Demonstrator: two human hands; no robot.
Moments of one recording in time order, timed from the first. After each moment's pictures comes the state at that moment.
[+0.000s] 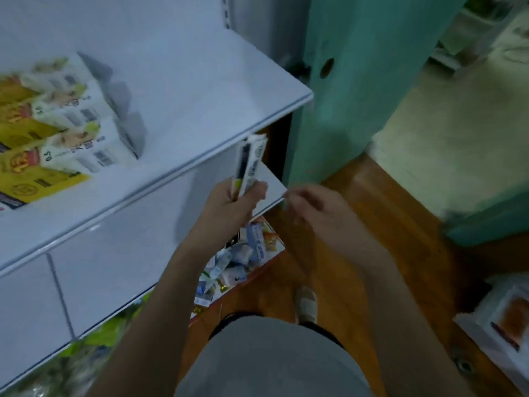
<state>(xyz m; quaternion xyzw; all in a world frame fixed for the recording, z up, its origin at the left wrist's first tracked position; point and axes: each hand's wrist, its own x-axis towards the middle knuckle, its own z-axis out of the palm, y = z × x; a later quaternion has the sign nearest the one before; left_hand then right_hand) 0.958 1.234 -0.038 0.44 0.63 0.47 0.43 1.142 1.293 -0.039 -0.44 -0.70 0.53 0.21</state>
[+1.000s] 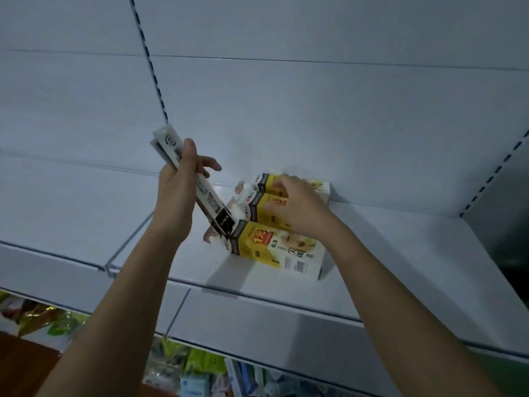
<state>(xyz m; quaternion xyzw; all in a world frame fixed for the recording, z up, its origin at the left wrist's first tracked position) 0.751 1.122 0.115 0.11 0.69 0.71 -0.08 0.779 1.327 0.072 -0.03 -0.95 0.30 0.09</state>
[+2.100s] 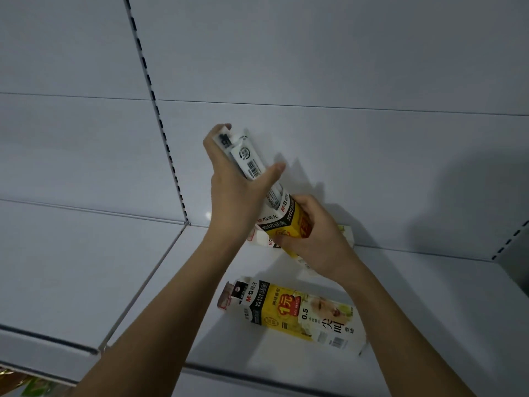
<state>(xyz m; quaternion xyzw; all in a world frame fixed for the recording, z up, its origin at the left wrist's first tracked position) 0.682 1.179 0.158 0.24 0.70 0.65 -0.18 0.742 1.313 0.090 0.00 -0.80 0.58 0.16</state>
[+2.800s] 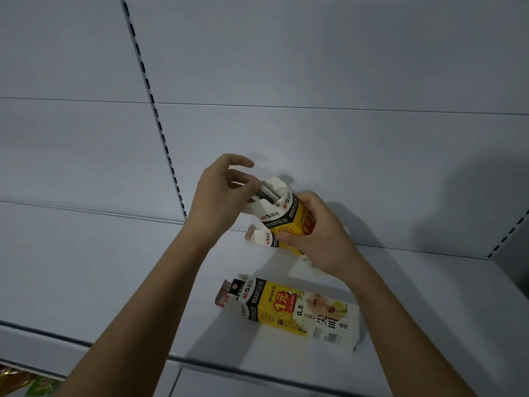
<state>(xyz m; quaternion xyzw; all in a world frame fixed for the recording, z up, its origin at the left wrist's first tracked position) 0.673 1.153 0.156 0.24 0.77 0.59 -0.06 0.746 1.327 0.089 -0.01 -0.82 0.54 0.17</state>
